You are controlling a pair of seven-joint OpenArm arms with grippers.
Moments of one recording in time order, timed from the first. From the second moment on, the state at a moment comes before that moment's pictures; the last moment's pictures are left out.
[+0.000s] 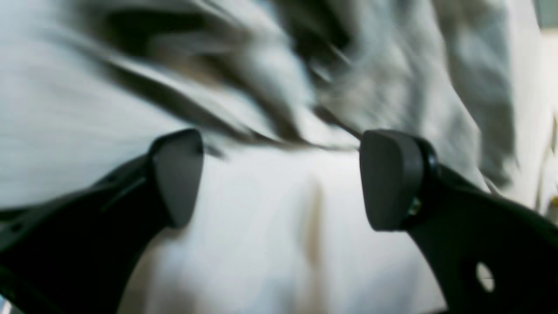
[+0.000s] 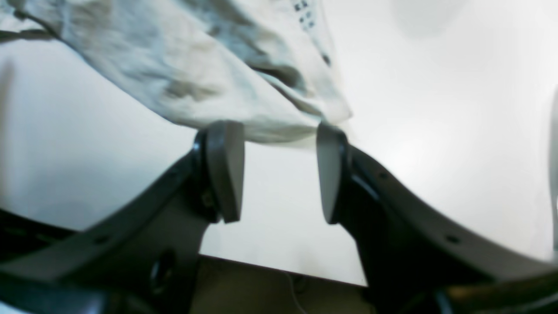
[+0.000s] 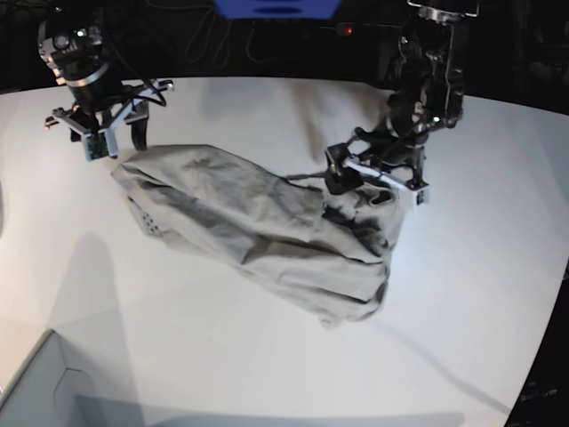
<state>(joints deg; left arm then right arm) 10.7 -4.1 1.0 84.3 -36.9 1.3 33.0 -34.2 5.9 11.7 113.1 -0.5 18.0 -27.2</state>
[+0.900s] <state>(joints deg) 1.0 -18.3 -10.0 87.4 -37.0 1.2 33.8 -26.0 7.5 -0.1 105.2 -0.8 18.5 -26.5</state>
